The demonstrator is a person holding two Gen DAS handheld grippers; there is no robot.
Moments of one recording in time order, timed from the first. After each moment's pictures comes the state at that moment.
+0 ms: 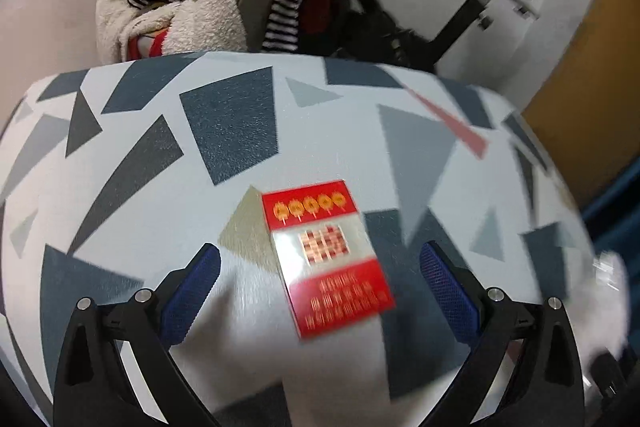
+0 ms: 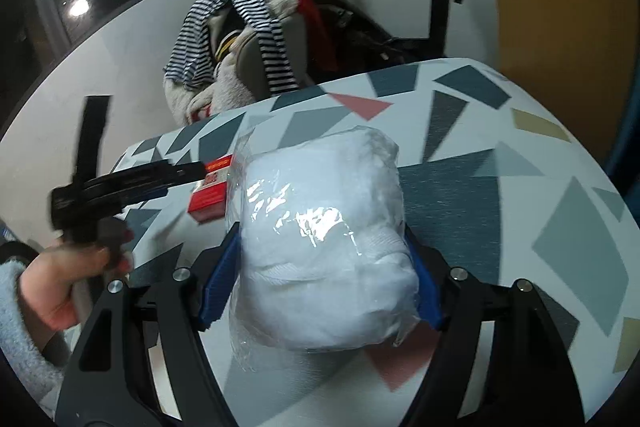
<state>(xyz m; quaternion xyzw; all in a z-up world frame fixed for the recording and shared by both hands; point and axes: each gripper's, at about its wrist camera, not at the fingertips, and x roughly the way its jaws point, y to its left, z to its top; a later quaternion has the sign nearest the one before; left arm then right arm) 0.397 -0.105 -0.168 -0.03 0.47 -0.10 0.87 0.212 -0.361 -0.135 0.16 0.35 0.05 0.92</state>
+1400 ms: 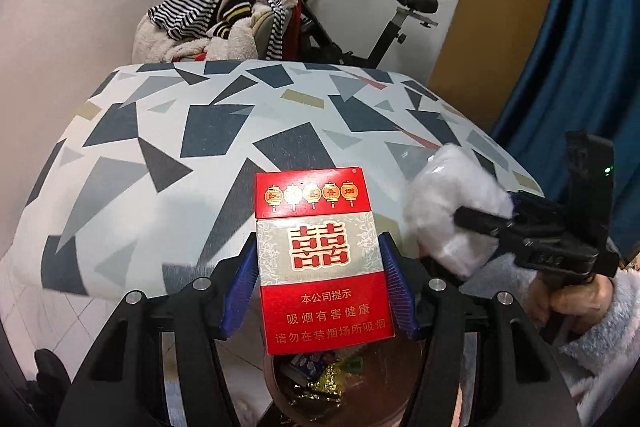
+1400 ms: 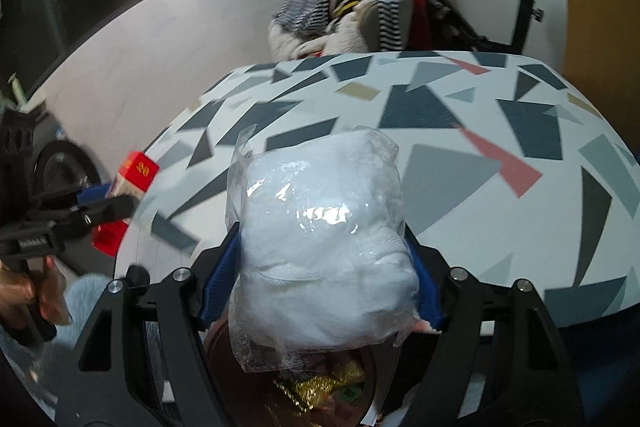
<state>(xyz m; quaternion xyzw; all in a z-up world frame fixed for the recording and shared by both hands) 0.004 0.046 -0.103 -0.02 0.37 -0.19 0.91 0.031 -0.223 -0.139 0.04 0.35 0.21 0.91</state>
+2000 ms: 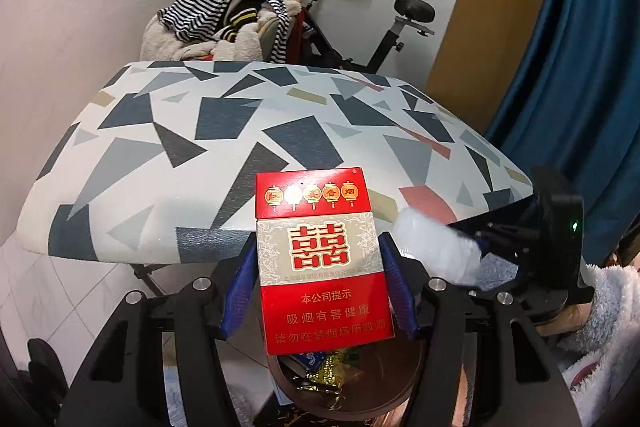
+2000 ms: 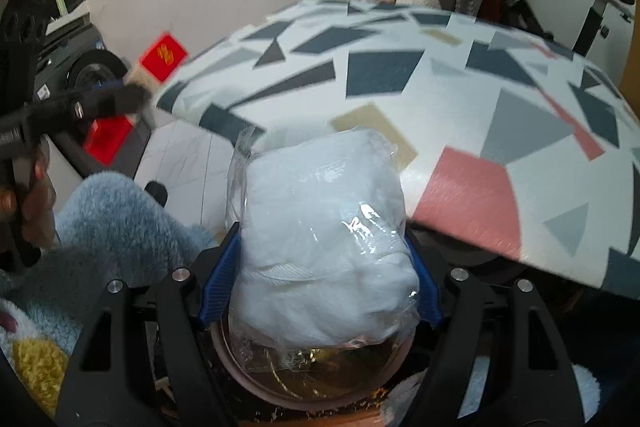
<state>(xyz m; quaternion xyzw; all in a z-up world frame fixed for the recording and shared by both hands) -0.030 0.070 -0.113 -0.03 0.36 -0.19 0.91 -0.003 -0.169 -0.183 -0.03 0.42 0.28 0.86</state>
